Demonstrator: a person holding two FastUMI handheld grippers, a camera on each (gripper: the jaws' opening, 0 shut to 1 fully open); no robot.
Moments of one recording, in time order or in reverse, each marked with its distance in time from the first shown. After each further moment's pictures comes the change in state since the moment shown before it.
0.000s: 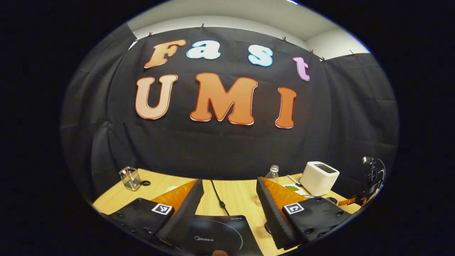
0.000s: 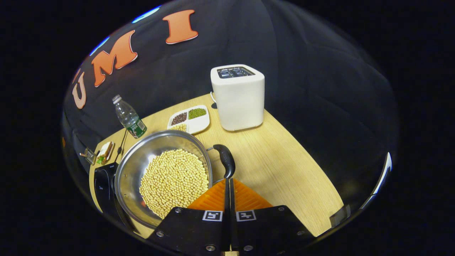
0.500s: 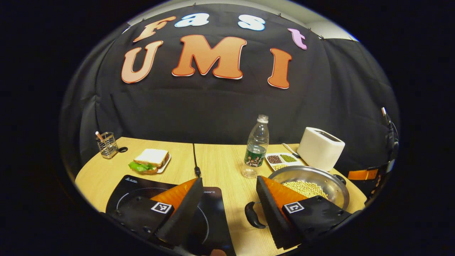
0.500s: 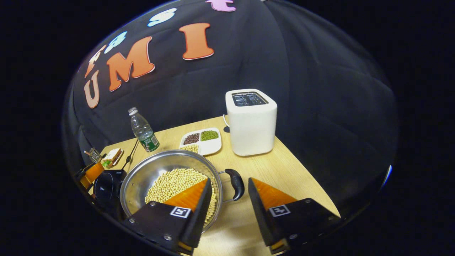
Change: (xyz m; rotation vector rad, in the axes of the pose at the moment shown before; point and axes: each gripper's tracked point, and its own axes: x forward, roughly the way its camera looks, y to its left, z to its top) left arm 0.038 -0.074 -0.130 0.027 0.217 -0.039; right arm 0.007 0.018 0.037 -0.096 -0.180 0.071
